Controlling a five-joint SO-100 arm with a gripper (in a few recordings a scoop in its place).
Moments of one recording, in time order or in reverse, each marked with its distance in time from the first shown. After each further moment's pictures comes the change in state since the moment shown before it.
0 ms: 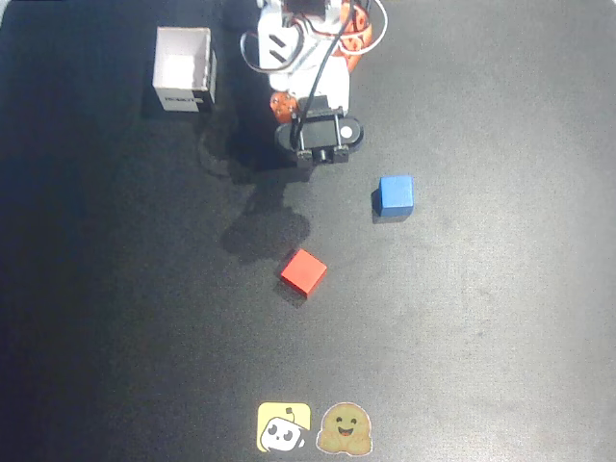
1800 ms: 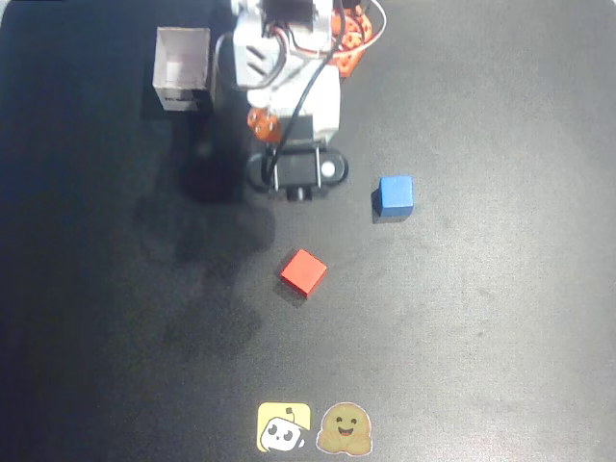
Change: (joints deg) arm 1.8 -53.5 -55.6 8.6 1.8
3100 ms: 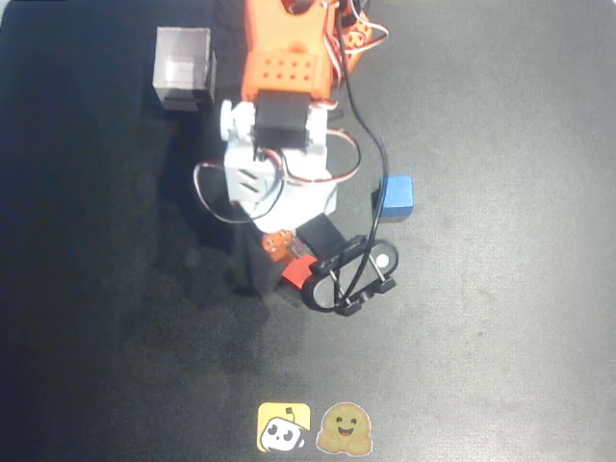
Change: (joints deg) arm -1.1 -40.5 -37.4 1.6 -32.4
